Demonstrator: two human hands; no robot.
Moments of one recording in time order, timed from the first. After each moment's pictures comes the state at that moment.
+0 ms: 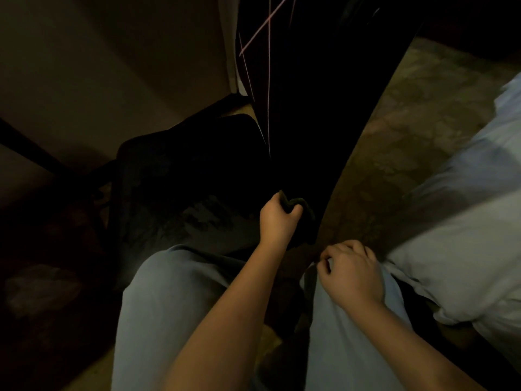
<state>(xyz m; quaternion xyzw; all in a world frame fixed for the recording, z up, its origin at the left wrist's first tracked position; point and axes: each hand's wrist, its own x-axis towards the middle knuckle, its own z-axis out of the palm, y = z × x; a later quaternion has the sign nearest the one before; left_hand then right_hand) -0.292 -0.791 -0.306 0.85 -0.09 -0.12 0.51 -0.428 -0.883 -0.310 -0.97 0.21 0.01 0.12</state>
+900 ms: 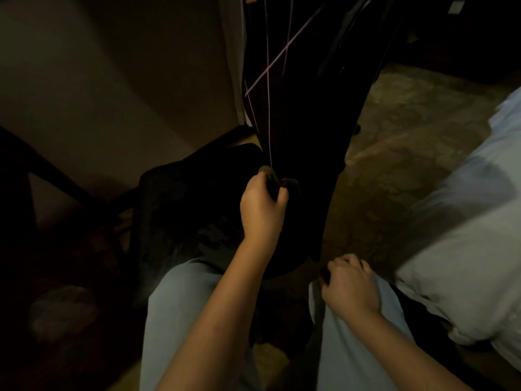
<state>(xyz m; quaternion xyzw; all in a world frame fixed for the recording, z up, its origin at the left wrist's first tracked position) -0.283 -0.766 -0.203 0.87 -0.17 0.10 0.45 -0.432 -0.878 -0.293 -0.97 0.19 0.06 0.13</state>
